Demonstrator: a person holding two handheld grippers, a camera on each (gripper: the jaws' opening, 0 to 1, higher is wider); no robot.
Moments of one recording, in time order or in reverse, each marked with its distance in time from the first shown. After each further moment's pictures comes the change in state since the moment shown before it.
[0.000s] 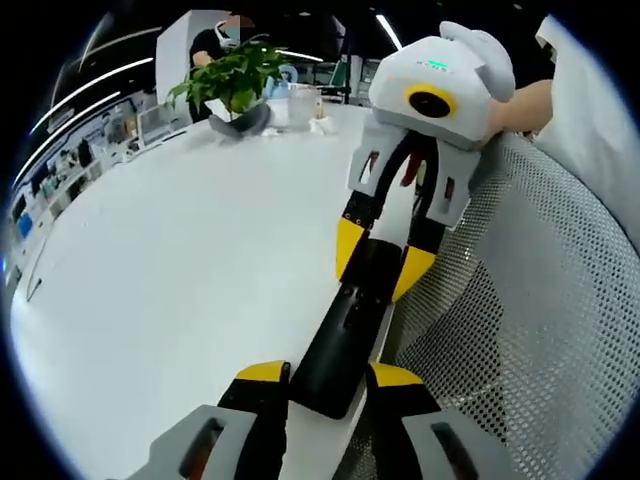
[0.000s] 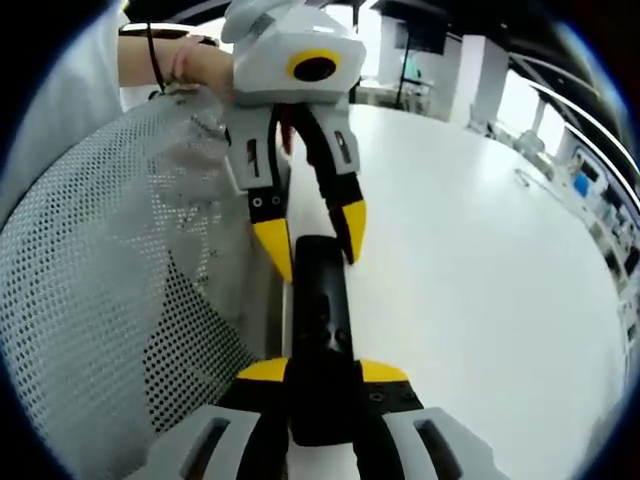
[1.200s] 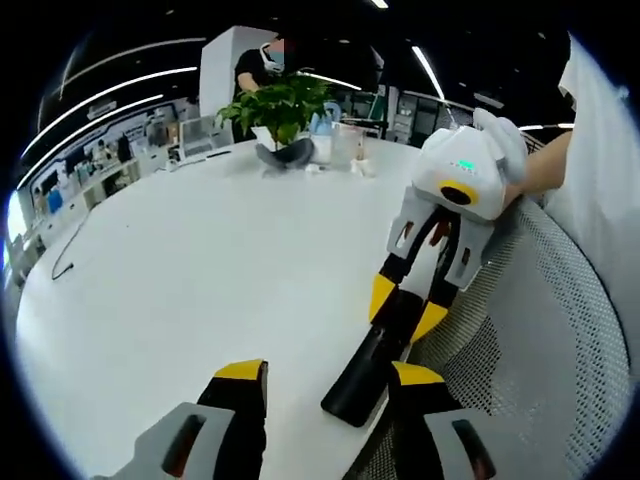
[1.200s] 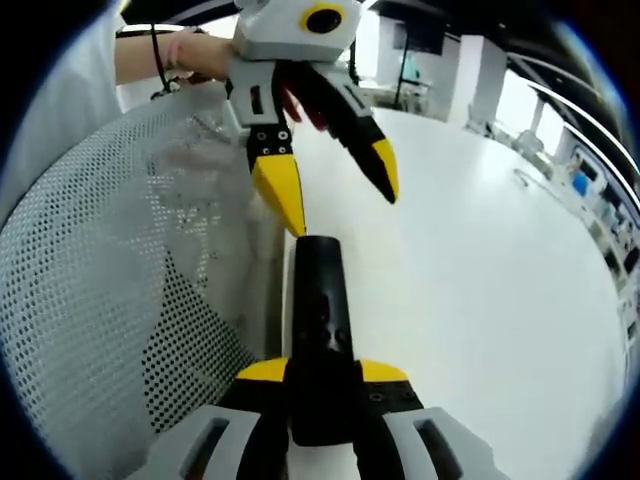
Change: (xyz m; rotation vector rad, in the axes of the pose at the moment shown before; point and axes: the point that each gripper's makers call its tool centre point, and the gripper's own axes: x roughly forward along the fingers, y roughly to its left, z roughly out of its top) left arm -0.038 0.022 0.034 -0.094 -0.164 0.127; right arm 0.000 0.000 0.001 0.004 -0.003 -0.004
